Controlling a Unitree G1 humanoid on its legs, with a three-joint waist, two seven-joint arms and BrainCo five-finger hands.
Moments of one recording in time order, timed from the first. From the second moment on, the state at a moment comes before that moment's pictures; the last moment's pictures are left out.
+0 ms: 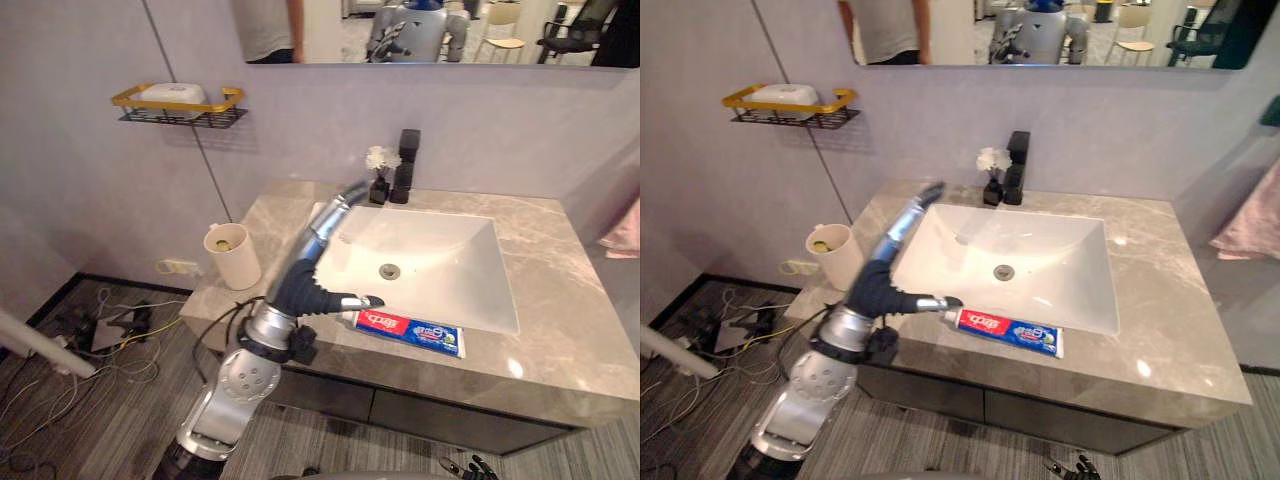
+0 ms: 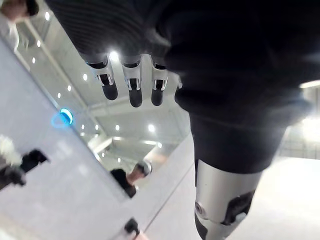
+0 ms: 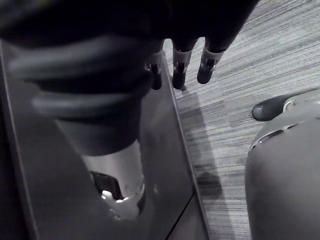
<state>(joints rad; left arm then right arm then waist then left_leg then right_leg) -0.14 0.28 -0.49 -0.21 0.37 -0.24 0.02 0.24 -0.07 -0.33 0.99 0.19 -0.11 0.01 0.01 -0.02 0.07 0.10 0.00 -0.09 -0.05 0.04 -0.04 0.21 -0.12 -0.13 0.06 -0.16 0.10</state>
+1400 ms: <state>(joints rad) -0.29 0.34 -0.58 0.15 0.60 -0.18 -0.02 0.19 -0.11 -0.41 0.99 0.30 -0.10 0.02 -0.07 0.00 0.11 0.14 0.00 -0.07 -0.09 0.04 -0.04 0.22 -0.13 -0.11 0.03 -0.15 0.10</state>
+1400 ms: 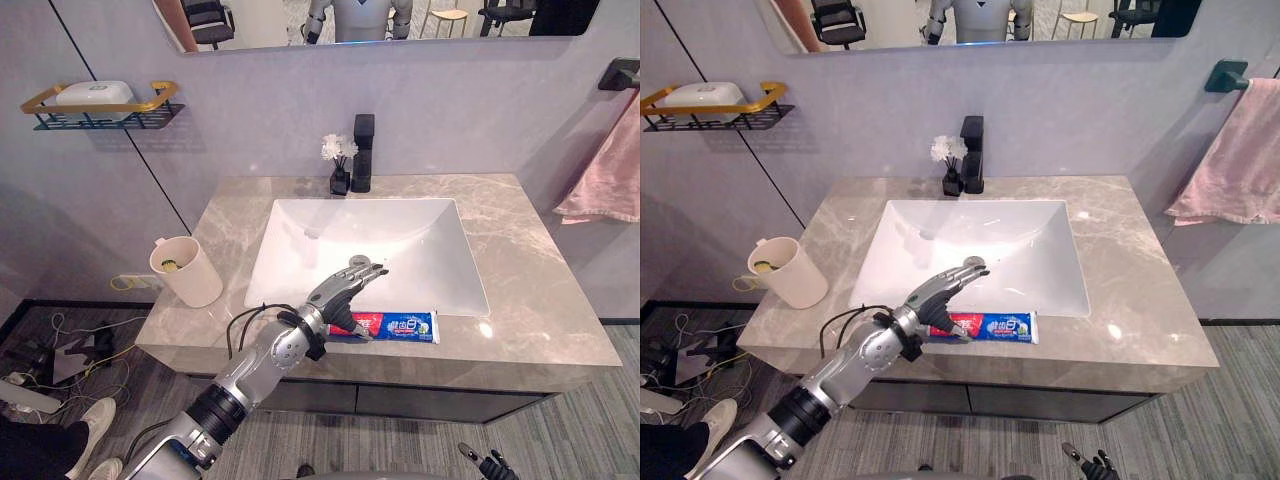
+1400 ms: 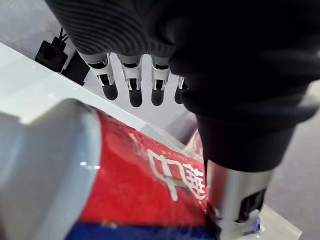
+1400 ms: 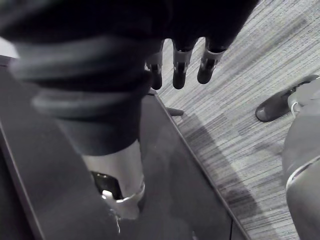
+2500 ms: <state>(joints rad) -0.19 0.38 -0.47 0.10 0.58 -0.19 -0.02 0.18 -0.13 -0.37 0.99 0.28 -0.10 0.02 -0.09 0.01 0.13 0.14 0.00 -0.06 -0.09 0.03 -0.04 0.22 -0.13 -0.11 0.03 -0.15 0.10</state>
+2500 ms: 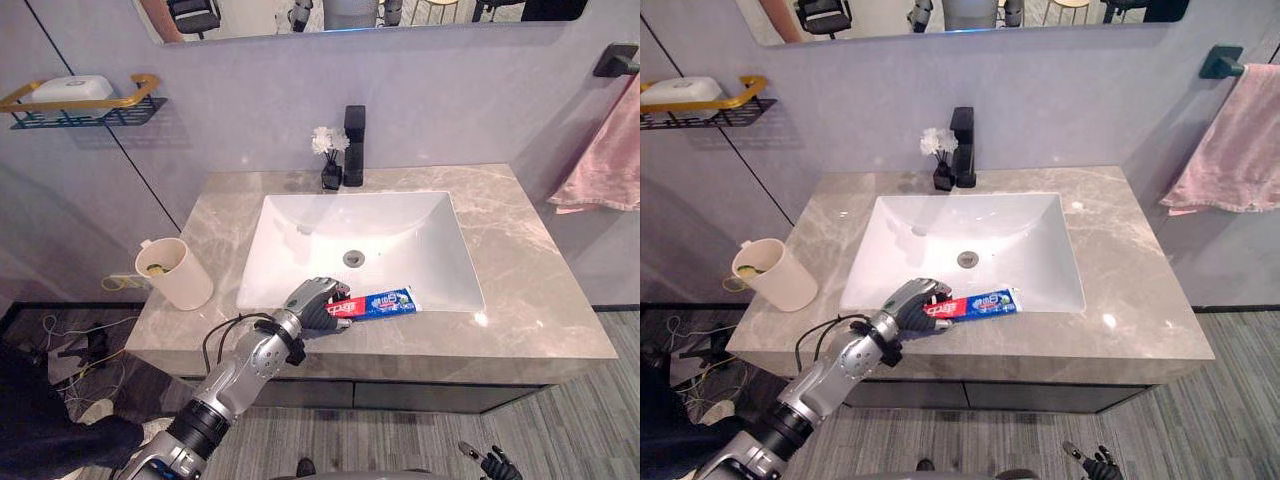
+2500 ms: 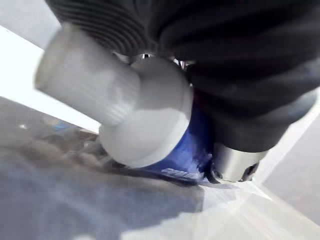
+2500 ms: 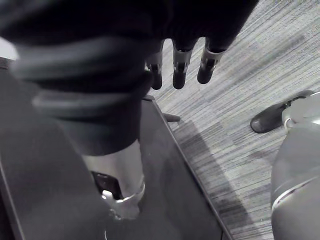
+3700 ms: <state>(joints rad) -0.08 0.20 -0.22 -0.27 0.40 -0.16 0.09 0.23 -0.24 -0.53 -0.20 0.49 -0.19 0.03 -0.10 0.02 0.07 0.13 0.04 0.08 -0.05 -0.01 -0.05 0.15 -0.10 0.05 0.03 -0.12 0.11</state>
